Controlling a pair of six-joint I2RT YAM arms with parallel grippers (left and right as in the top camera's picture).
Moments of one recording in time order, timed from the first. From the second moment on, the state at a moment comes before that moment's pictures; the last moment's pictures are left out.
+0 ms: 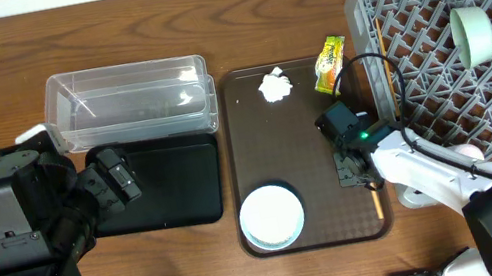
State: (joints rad) left arm 0.04 0.93 1.39 -1.26 0.05 -0.34; right arm 0.50 1.61 0.80 -0.68 0.22 0.48
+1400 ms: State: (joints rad) left arm 0.04 0.93 1.39 -1.26 0.05 -0.34; right arm 0.02 1.70 1.26 -0.66 -0.07 0.03
